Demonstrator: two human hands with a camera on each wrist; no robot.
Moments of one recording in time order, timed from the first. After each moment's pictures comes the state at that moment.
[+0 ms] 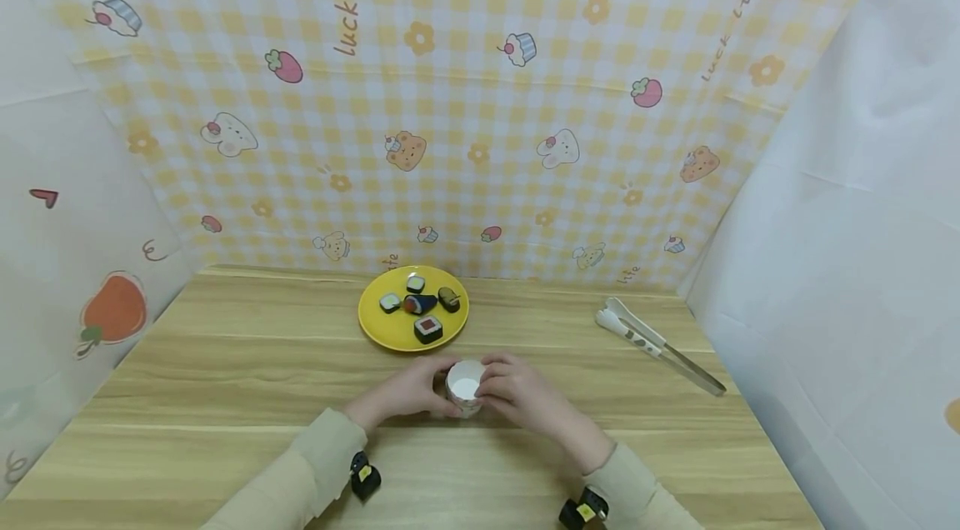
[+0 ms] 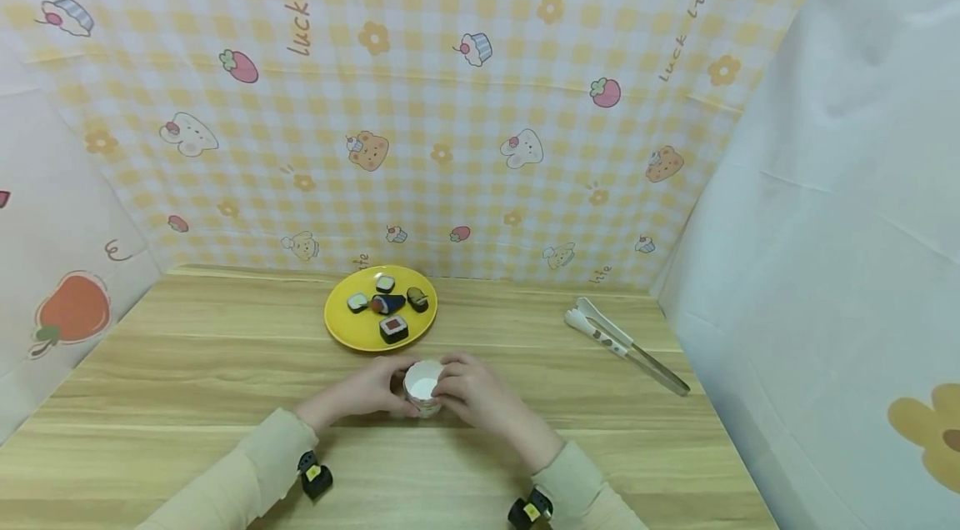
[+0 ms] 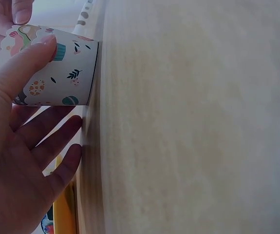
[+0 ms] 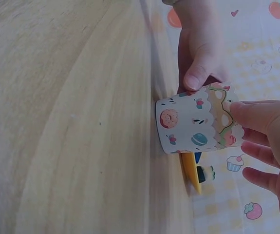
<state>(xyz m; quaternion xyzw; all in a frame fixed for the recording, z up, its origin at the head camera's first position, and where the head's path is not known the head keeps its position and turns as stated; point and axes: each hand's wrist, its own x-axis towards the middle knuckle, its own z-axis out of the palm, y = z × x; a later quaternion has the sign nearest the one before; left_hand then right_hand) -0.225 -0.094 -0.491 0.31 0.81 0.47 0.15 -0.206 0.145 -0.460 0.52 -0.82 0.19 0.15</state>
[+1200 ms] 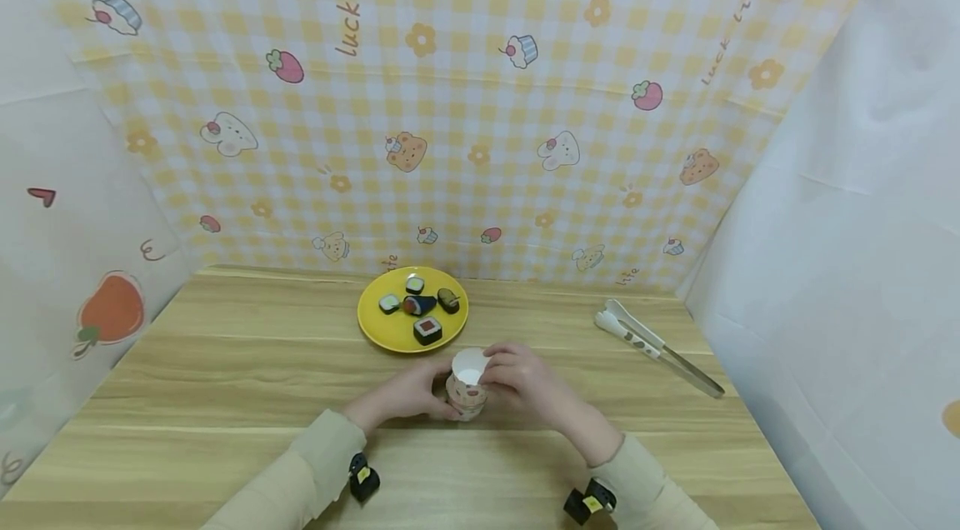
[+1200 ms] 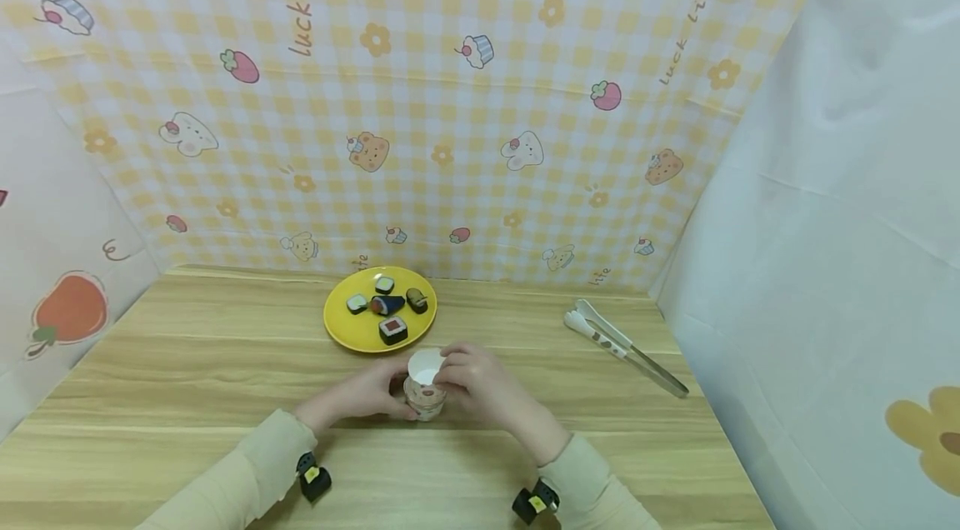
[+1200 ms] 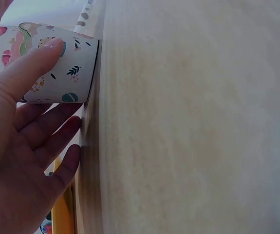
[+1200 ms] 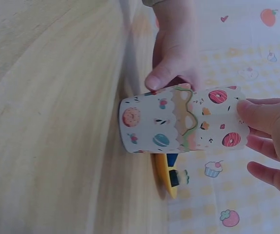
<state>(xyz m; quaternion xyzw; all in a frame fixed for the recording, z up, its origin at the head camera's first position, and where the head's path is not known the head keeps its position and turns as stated) -0.226 -0.096 -0.490 0.33 0.80 0.47 0.16 -0.209 0.144 -0.435 0.54 -0.79 0.21 0.20</state>
